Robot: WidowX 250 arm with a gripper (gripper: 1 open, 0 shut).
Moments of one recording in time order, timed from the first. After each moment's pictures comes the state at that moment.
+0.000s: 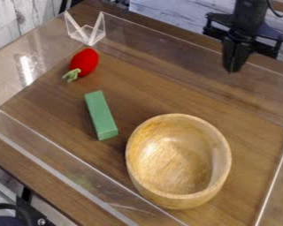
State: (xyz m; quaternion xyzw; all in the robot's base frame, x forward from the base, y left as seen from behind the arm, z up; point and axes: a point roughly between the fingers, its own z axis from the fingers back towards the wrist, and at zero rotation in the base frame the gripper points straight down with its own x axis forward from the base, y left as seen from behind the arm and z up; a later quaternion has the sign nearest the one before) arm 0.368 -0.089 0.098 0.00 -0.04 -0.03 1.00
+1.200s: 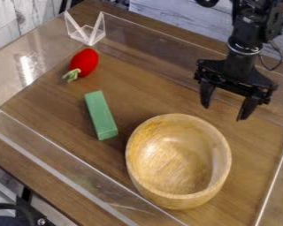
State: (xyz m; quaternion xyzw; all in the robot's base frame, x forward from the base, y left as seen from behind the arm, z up) arm 0.335 -0.069 0.061 0.01 -0.05 0.07 1.00
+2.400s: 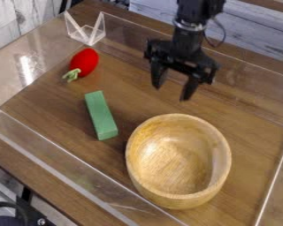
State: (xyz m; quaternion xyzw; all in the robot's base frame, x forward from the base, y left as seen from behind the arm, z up) arm 0.311 0.022 0.085 0.05 0.01 0.06 1.00
